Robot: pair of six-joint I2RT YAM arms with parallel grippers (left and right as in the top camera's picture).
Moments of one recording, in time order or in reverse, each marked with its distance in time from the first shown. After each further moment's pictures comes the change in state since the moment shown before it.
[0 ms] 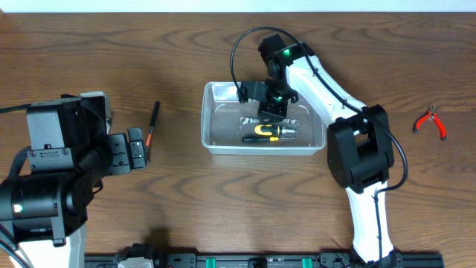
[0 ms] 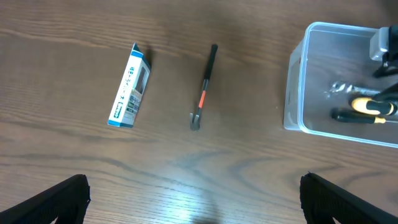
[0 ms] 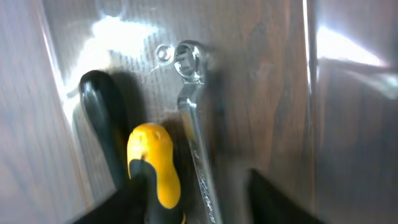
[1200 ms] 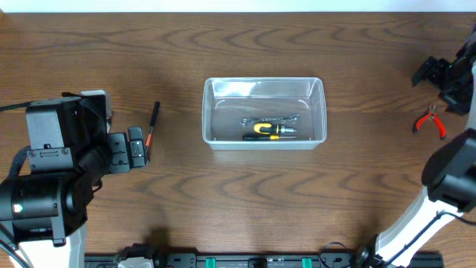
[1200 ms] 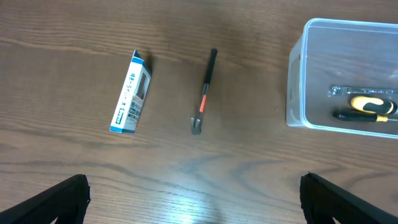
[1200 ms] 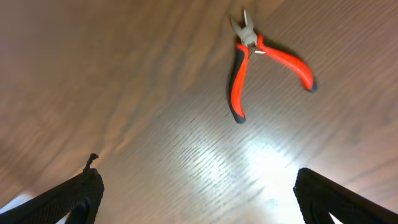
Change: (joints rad) left arm 0.000 0.000 0.000 0.015 0.000 0.023; right arm -0.845 -0.169 0.073 -0.154 0.283 1.298
